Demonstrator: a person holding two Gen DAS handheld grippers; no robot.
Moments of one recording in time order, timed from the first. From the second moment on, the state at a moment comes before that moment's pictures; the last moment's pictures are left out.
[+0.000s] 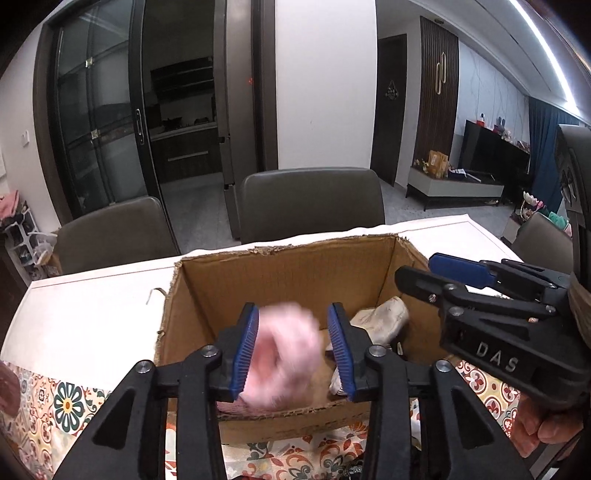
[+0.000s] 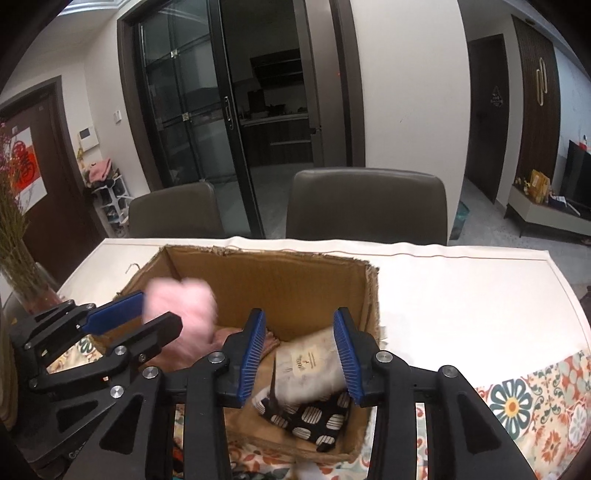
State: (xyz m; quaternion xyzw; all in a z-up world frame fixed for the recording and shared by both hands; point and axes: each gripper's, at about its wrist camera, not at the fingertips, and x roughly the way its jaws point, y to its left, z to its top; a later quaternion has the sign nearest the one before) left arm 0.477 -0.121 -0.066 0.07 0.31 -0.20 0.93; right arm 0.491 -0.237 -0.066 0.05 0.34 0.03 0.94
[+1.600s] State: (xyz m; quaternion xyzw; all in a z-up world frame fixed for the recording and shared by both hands) left arm 0.298 -0.091 -0.031 0.09 0.24 -0.19 0.95; right arm 0.321 -0.243 -0.017 0.09 0.29 -0.06 0.95
